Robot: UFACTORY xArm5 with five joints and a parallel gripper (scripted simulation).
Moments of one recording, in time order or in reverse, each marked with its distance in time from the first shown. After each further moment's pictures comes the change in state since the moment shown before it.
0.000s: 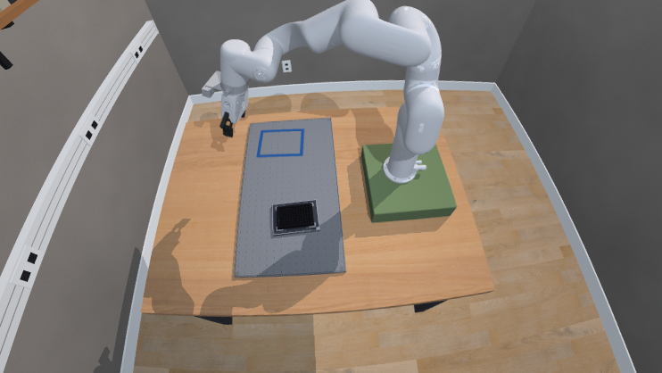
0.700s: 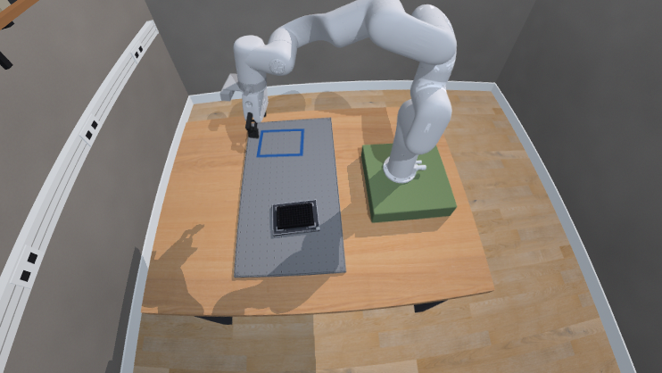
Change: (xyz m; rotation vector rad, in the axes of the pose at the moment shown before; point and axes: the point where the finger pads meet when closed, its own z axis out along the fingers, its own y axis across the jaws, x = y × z) arm -0.077 0.002 -0.030 -0.016 -0.151 -0.132
